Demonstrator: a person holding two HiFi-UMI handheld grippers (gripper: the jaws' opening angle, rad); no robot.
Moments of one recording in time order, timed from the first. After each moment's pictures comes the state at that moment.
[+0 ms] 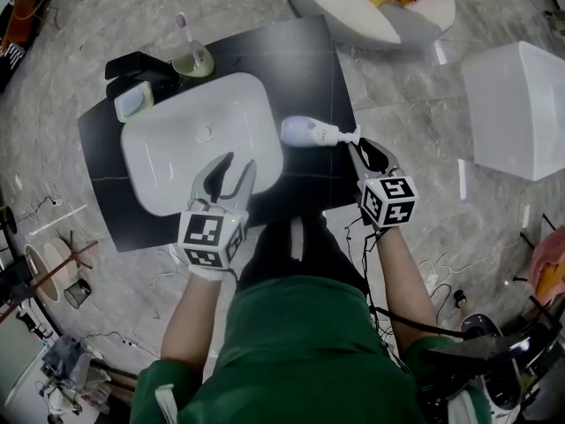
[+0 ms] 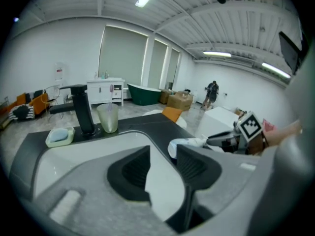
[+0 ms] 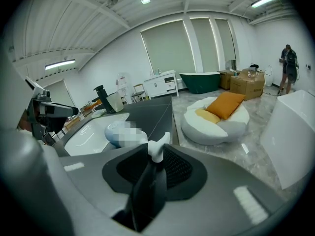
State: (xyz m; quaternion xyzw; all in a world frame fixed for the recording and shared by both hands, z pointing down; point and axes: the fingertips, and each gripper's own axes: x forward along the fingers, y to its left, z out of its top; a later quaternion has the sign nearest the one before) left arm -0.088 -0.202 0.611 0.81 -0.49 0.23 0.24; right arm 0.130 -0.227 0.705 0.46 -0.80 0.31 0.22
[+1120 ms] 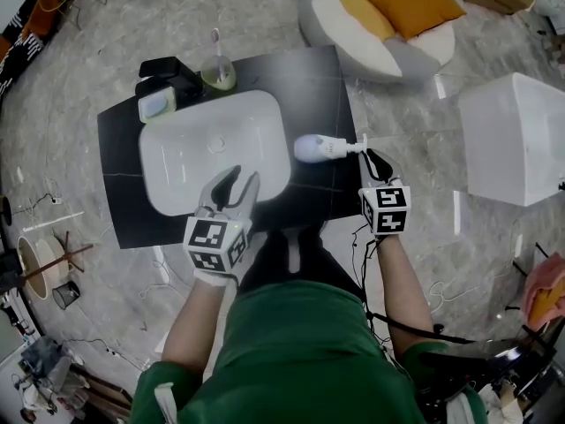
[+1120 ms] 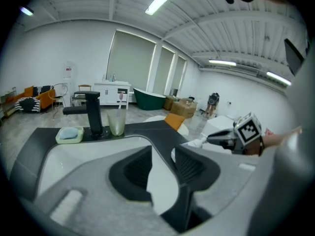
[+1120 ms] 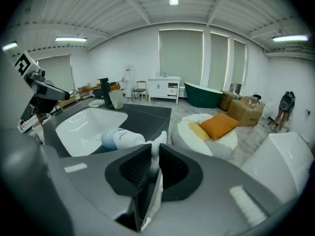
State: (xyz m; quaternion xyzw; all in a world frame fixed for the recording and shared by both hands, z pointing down) left arm -0.104 -0.178 0.571 0.80 -0.52 0.18 0.25; right arm 0.132 -0.235 0.652 0.48 -0.81 0.19 0.29
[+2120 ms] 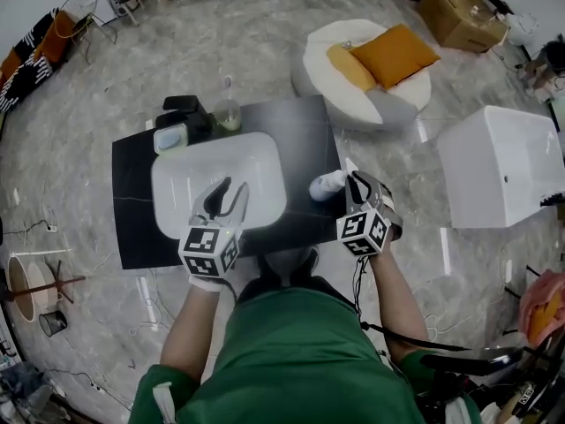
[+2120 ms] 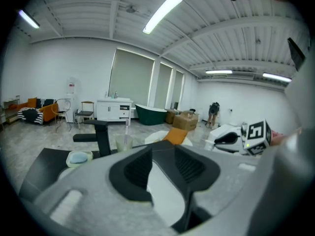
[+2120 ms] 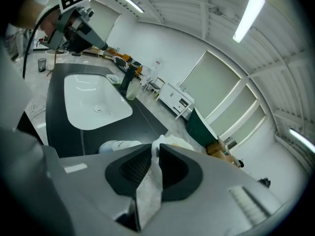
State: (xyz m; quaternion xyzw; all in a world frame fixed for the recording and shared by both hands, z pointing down) left arm -0.131 -0.177 0.481 0.81 -0.54 0.13 0.18; right arm 0.108 -0.218 0.562 0.43 -0.78 -0.09 0.44
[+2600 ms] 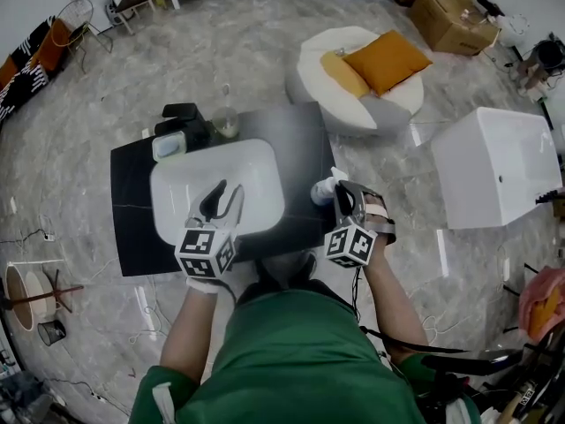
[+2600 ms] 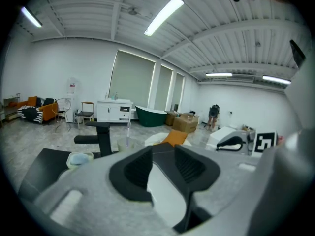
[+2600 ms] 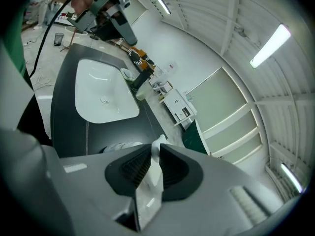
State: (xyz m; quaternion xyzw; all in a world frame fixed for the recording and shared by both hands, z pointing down) left arm -0.141 -0.176 0.470 0.81 -0.54 0.12 0.18; right arm 0.080 -0.195 0.547 0.39 -0.76 -0.20 0.48
